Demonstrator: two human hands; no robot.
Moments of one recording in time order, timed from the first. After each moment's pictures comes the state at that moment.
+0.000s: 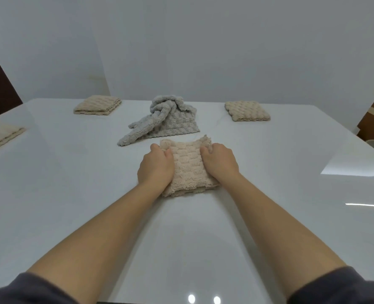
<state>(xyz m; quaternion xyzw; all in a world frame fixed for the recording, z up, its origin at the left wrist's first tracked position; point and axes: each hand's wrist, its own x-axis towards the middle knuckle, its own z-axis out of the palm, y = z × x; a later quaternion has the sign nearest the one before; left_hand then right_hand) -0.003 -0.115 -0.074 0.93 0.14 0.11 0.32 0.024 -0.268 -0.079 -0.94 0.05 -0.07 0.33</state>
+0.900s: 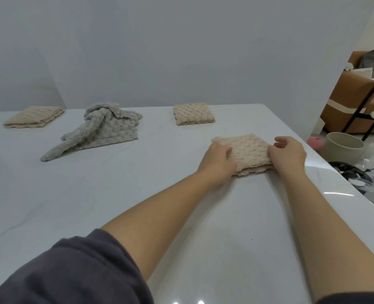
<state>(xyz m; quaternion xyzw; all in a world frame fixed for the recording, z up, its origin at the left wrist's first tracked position) 0.020 -0.400 -0.064 0.91 -0.18 -0.03 0.39 0.018 -0.582 -0.076 -0.82 0.25 -0.23 0.46</state>
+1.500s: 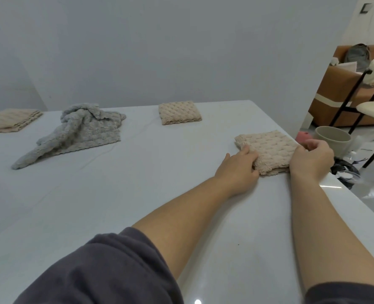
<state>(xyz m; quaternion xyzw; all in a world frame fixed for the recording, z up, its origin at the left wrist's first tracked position) 0.028 -0.476 -0.093 0.90 -0.34 -0.03 0.28 0.016 -0.644 -0.098 -0.72 0.40 -0.39 0.41</state>
